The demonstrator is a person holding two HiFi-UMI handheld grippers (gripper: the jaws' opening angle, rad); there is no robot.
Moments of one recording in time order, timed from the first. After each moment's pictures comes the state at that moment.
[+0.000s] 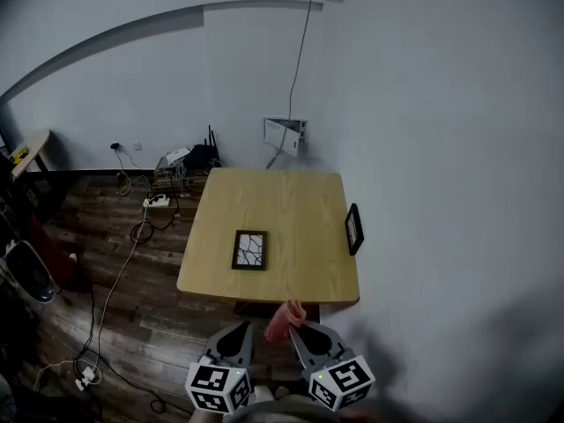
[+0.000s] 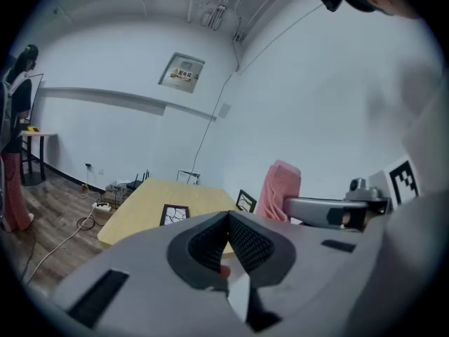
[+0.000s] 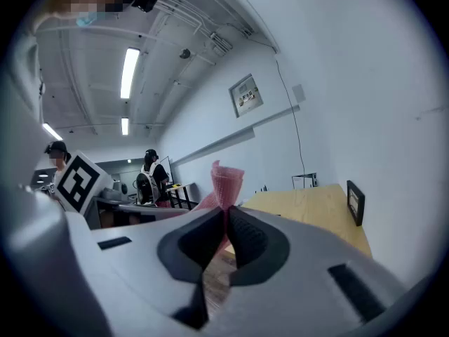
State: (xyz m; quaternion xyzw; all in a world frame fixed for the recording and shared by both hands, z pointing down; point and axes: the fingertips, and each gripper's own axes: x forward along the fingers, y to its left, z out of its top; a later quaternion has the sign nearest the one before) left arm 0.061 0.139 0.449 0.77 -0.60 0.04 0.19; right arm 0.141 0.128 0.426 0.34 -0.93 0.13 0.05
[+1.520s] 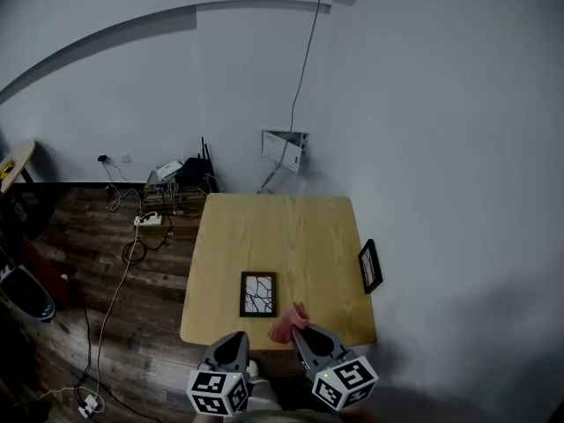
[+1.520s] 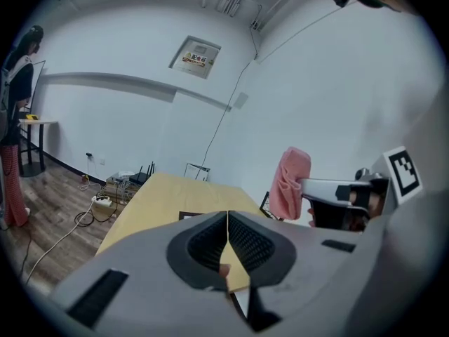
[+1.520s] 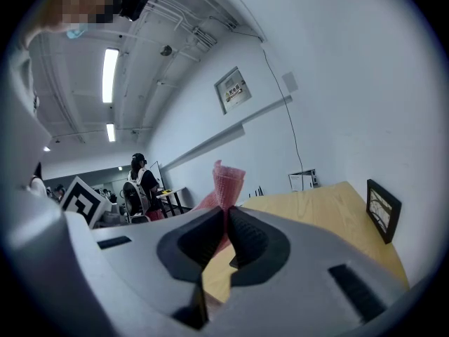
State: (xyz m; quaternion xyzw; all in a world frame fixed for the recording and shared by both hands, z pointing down) left arm -0.026 0.008 0.494 0.76 -0.60 0.05 0.24; right arm 0.076 -0.016 0.440 0.36 -0.92 0.17 0.03
